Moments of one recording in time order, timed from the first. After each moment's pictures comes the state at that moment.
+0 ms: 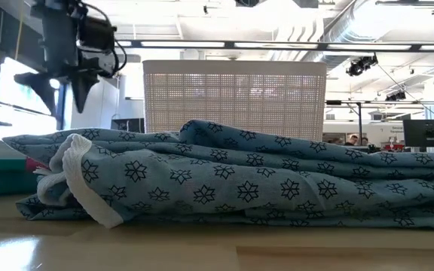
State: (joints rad) left arm 0.80 1.07 0.89 -1.19 0.13 -0.67; right arm -0.03 1.73 1.88 -0.74 -0.17 0.47
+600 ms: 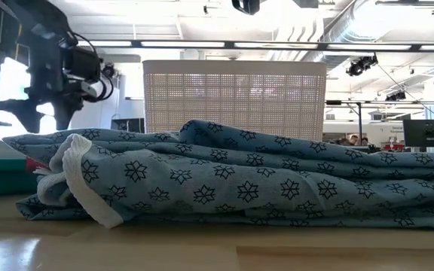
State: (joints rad) left arm 0.94 1.07 0.66 -1.08 0.23 -0.50; right arm -0.09 1.73 1.88 -0.74 -0.17 0.46
